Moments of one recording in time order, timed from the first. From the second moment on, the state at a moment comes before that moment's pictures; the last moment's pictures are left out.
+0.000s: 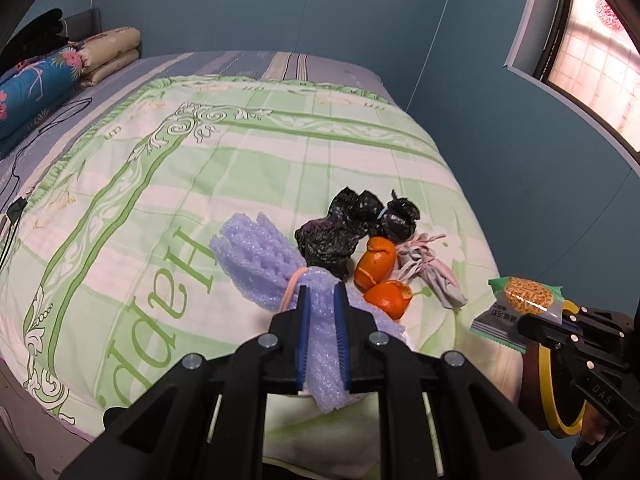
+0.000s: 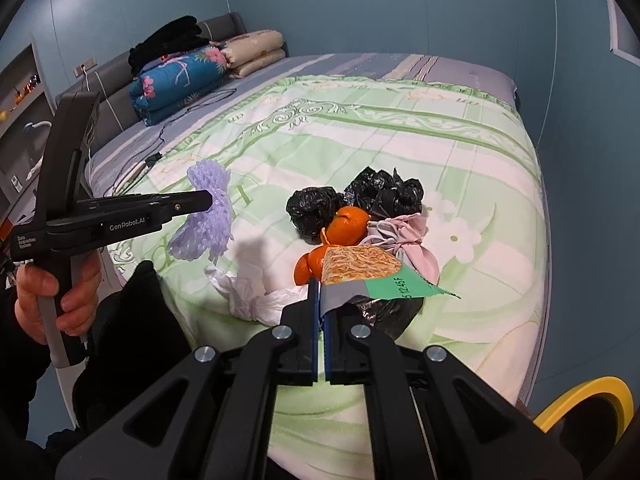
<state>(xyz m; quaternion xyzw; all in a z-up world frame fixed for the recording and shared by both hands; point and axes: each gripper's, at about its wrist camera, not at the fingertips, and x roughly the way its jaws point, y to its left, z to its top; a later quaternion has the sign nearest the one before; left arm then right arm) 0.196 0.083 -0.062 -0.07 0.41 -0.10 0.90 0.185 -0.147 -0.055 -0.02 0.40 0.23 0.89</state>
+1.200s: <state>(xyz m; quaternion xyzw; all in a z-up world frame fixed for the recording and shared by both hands) 0.171 -0.034 -0.006 -0.08 0.35 -0.22 0.91 0.127 -0.263 -0.003 0.01 0.33 0.14 0.93</state>
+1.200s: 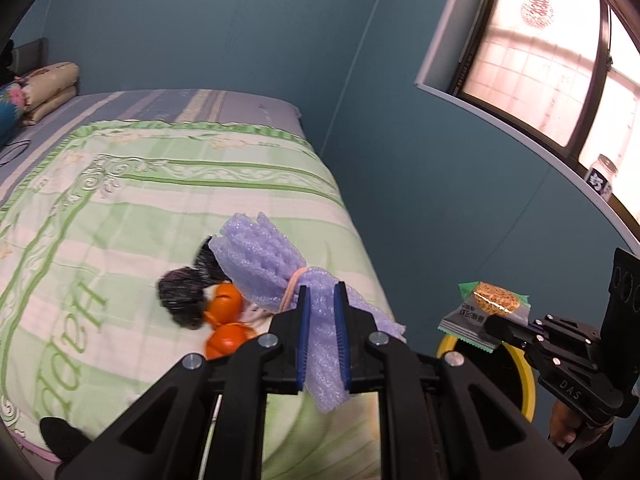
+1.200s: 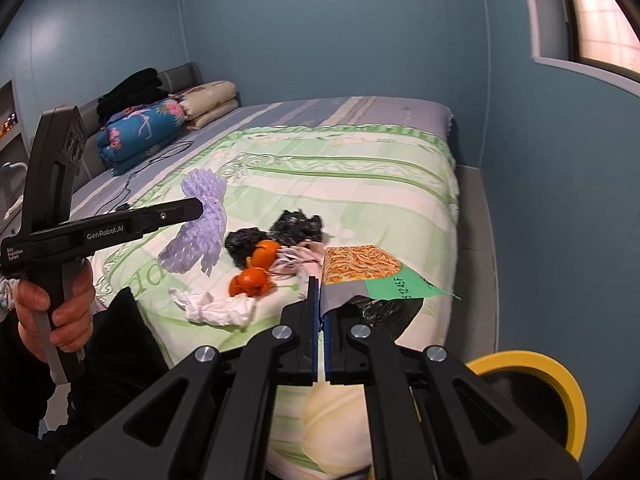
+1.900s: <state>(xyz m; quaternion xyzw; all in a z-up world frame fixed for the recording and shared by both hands) 0.155 -0.172 -0.027 -0.04 0.40 -0.34 0.85 0.068 -0.384 -0.008 0.06 0.34 0.03 0.94</state>
